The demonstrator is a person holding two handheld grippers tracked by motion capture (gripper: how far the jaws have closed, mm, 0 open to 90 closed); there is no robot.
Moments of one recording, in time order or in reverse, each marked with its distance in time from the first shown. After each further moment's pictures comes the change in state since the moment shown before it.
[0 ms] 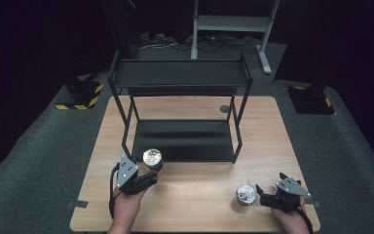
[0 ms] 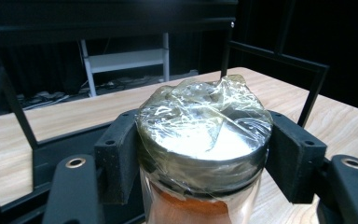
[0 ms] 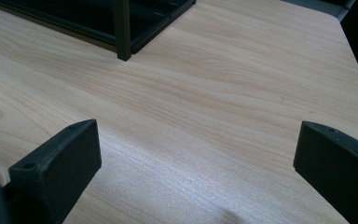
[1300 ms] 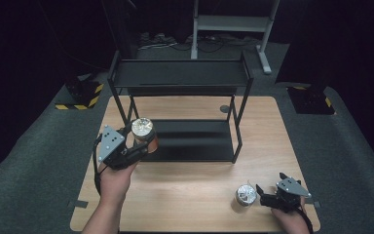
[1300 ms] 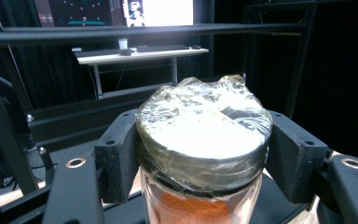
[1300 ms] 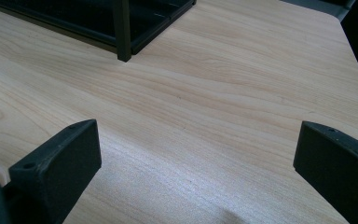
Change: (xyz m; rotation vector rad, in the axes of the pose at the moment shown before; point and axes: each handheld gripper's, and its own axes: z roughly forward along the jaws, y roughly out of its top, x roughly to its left) left arm 0.014 0.092 -0.005 -0.108 0.023 0.032; right arm -0.001 -0.001 0.000 -0.003 0.003 0.005
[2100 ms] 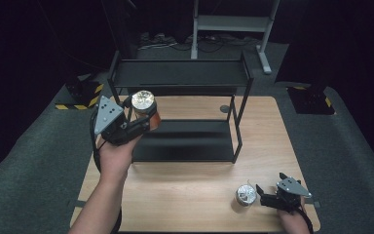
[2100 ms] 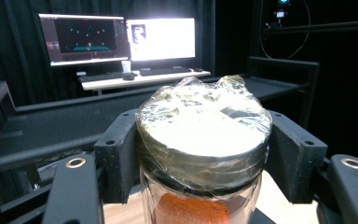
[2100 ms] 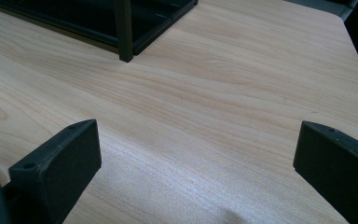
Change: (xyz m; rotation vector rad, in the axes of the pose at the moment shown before) left arm 0.005 0.056 0.022 -0.074 0.011 0.010; right arm -0.002 0.000 0.000 -0.001 0.011 0.005
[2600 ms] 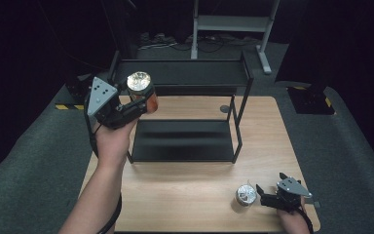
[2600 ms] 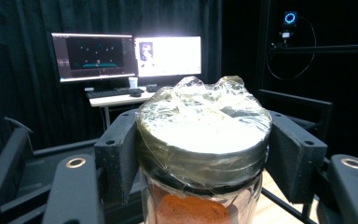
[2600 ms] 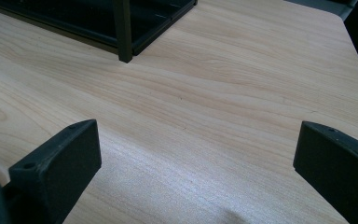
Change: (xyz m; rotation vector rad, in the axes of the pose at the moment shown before) left arm 0.009 0.024 0.013 -0.052 0.021 -0.004; right arm -0.001 0.000 0.000 -0.001 0.000 0.006
